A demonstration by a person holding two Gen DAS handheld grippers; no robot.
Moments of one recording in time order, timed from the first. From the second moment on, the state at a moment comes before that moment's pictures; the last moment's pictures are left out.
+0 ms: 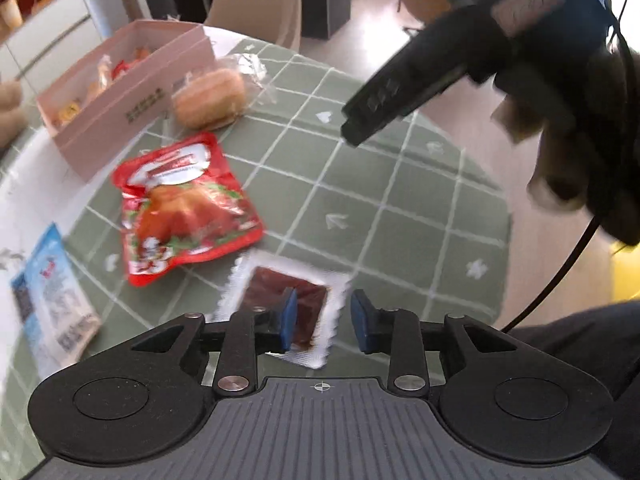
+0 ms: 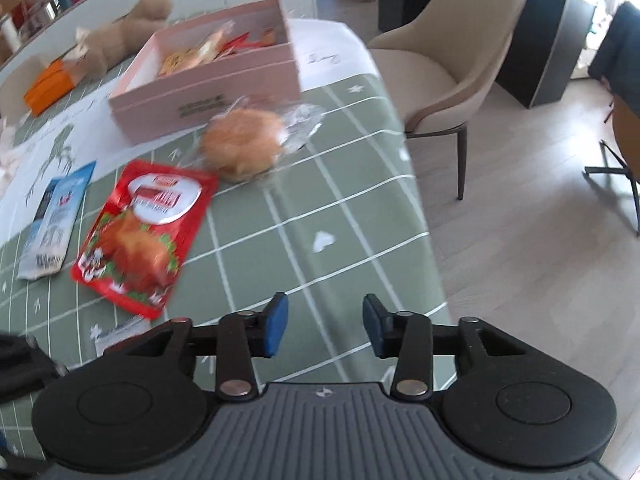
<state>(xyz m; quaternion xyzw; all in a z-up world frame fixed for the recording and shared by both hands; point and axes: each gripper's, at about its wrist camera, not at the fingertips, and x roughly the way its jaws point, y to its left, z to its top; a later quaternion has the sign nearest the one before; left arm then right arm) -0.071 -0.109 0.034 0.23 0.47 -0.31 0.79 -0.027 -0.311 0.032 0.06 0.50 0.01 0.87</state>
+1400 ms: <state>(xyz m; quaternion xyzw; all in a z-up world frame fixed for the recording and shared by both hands) -0.010 0.022 0.046 -0.01 0.51 -0.12 0.85 -0.022 -0.256 0.000 0.00 0.46 0.08 0.89</state>
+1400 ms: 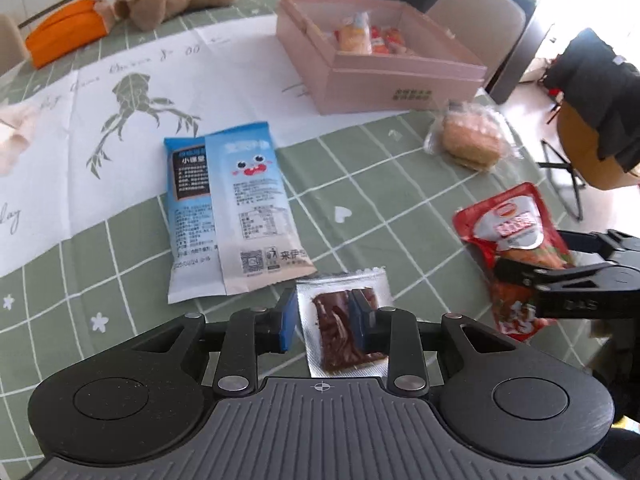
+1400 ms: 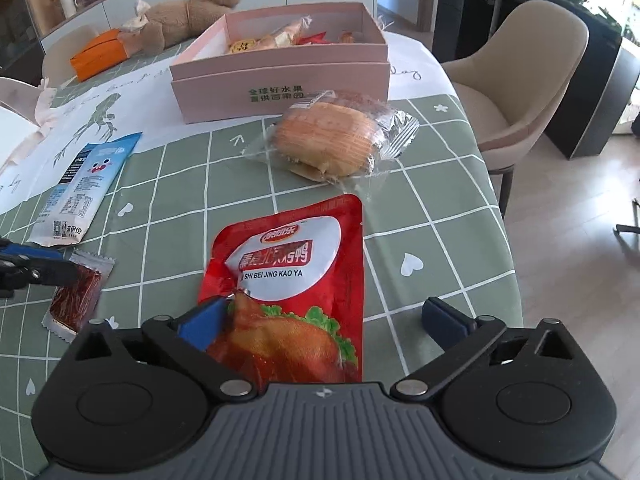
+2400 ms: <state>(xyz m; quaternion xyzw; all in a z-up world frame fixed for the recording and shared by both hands) -0.022 -0.005 0.045 0.04 0.51 -0.13 0.85 -0.039 -0.253 -0.004 0.00 0.42 0.07 0.91</state>
